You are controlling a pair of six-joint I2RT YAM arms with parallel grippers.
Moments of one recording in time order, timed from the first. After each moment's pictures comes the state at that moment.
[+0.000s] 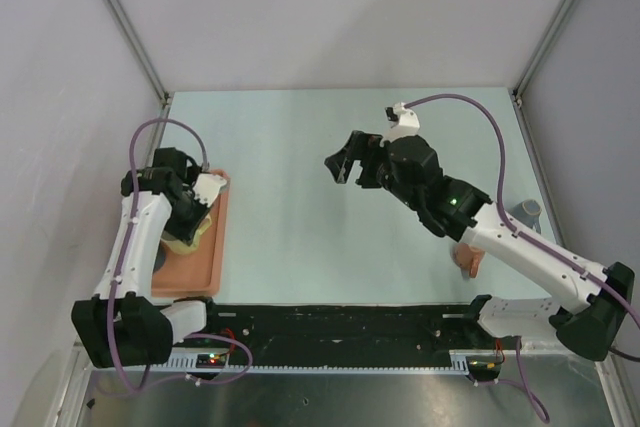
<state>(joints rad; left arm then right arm) 0.05 1.16 1.07 -1.30 0.00 0.59 0.87 1.22 1.19 -0.26 0.24 0.68</state>
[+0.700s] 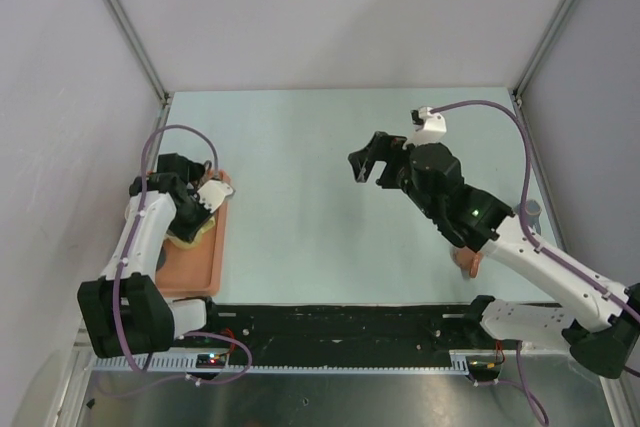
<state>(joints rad) 0.12 1.21 0.93 -1.09 0.02 0.83 0.85 1.09 1.13 -0.29 0.37 0.61</state>
